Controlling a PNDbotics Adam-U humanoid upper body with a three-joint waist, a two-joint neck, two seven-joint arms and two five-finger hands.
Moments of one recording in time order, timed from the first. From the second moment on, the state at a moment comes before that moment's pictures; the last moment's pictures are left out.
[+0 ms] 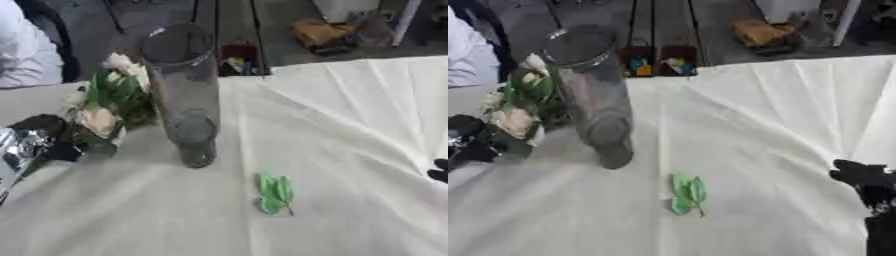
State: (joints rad) left arm -0.92 0.67 -0.23 -1.02 -0.83 0.35 -0.47; right arm -0.14 -0.16 -0.06 -1.98 -0.05 -0.41 -0.09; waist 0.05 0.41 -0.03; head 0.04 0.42
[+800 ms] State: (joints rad) left arm -0.90 0.67 -0.23 -1.03 -0.77 0.37 -0.38; right arm -0.13 -0.16 -0.06 -1.98 -0.04 -0.39 -0.08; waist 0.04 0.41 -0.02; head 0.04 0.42
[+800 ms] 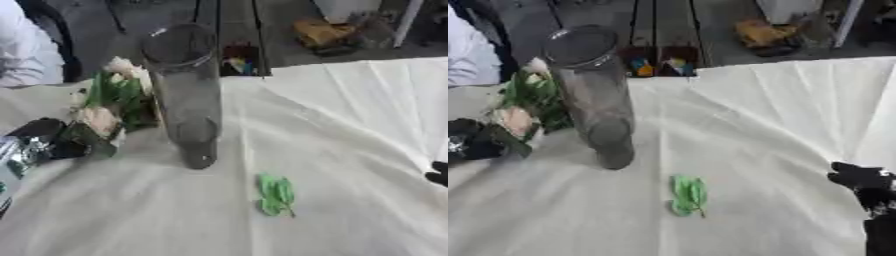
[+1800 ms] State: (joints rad) left arm -0.91 0.71 -0.20 -1.24 -0.74 0.44 -0.24; right arm -0.12 -0.16 -0.06 -1.98 -0.05 -0.37 -0.08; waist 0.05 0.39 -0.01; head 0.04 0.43
